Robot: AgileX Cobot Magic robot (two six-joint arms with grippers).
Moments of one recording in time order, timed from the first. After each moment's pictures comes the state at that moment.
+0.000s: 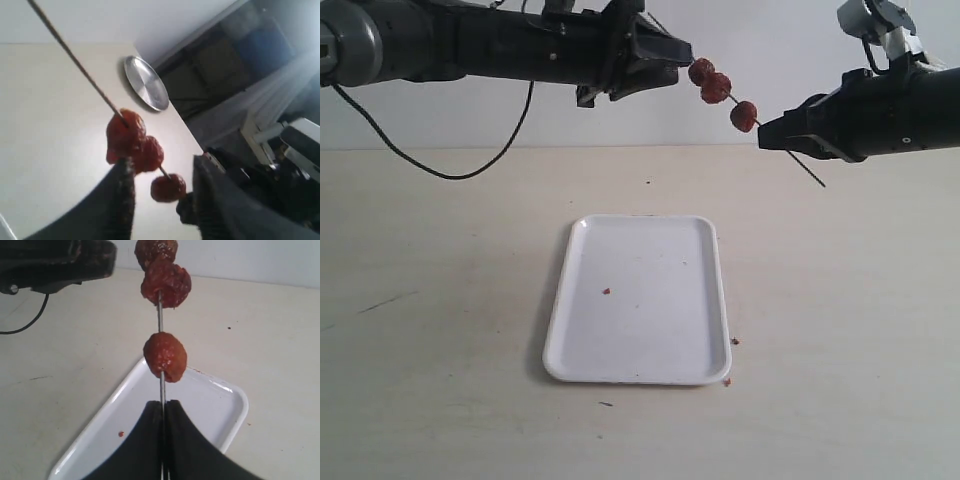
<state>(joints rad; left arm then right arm) -0.36 2.24 -1.87 -1.52 0.96 0.82 -0.12 1.70 -1.03 1.47 0.75 -1.48</state>
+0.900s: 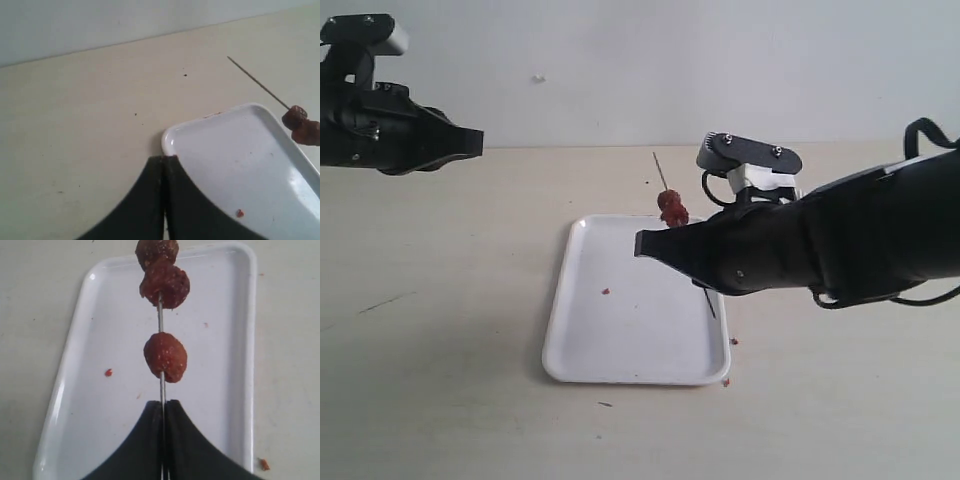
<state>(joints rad) -0.22 1.61 -0.98 -1.41 0.32 1.39 0.52 1.70 -0.83 1.74 -0.13 -1.11</state>
